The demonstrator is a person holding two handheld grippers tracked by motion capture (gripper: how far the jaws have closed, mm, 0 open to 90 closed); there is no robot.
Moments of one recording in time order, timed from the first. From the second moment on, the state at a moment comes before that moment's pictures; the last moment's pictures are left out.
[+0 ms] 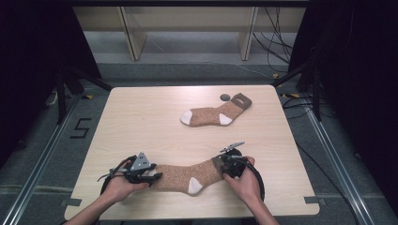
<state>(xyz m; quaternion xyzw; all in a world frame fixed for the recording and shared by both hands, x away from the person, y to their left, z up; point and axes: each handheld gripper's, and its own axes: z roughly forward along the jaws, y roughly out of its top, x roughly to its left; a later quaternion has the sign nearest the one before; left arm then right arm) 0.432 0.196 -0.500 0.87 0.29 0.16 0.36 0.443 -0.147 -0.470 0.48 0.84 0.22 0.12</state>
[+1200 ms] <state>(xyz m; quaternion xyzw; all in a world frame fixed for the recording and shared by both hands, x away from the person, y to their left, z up) 0.412 0.212 -0.485 0.80 0.33 0.20 0.45 0.642 -0.153 -0.466 0.56 0.76 0.26 0.19</state>
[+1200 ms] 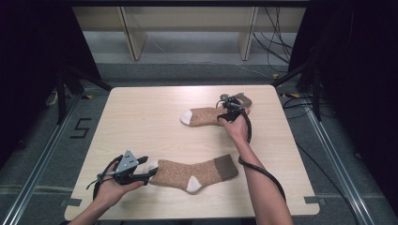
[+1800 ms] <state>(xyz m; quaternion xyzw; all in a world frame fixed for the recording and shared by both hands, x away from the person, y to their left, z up) 0.412 0.211 -0.487 0.80 0.33 0.20 0.45 0.650 -0.147 -0.480 0.56 0.77 0.24 0.18</state>
